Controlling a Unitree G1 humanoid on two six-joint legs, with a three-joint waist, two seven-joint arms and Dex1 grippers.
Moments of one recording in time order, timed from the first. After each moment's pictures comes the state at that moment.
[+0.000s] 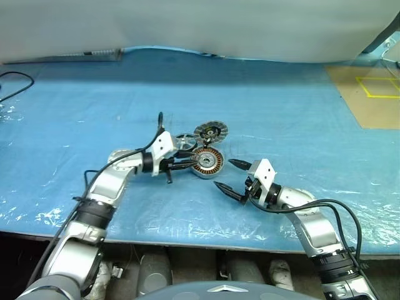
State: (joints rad) left arm -0.53 0.37 -0.21 0.26 -0.16 0.09 -1.03; right arm -0.08 -0.42 0.14 -0.09 0.20 0.09 0.79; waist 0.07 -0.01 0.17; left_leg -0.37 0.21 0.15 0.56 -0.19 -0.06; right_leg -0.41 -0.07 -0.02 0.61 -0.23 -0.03
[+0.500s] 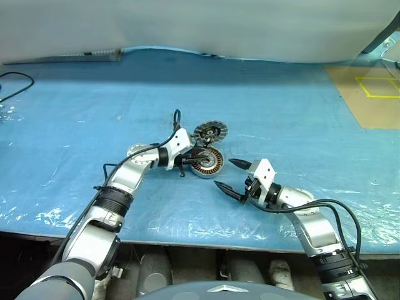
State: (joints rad) left arm -0.61 0.31 -0.26 0.41 -0.08 0.02 -1.01; right arm -0.08 -0.42 0.14 -0.08 0.18 0.09 0.78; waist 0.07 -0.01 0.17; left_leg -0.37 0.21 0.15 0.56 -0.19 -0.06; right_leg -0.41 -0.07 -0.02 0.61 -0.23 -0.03
